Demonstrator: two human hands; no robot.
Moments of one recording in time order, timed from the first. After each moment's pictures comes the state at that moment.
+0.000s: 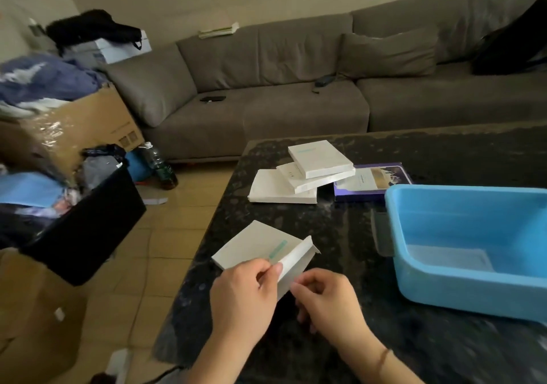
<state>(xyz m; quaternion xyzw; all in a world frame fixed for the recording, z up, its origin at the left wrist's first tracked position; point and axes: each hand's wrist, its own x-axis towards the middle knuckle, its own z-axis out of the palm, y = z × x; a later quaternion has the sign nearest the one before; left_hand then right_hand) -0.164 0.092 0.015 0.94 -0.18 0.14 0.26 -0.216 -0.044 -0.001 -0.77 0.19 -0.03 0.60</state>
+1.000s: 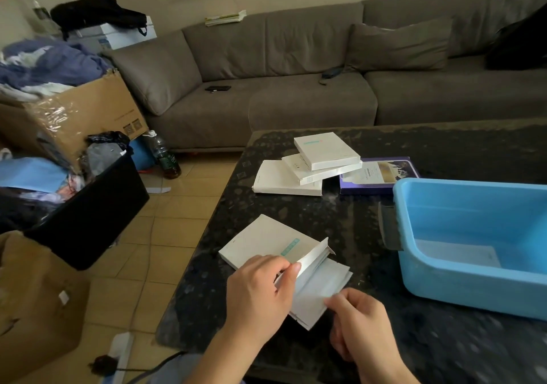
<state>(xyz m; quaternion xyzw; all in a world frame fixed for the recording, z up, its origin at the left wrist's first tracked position) -0.159 0.089 -0.024 0.88 -0.30 0.21 0.31 -0.252 -0.052 -0.003 -0.64 0.34 0.03 0.68</state>
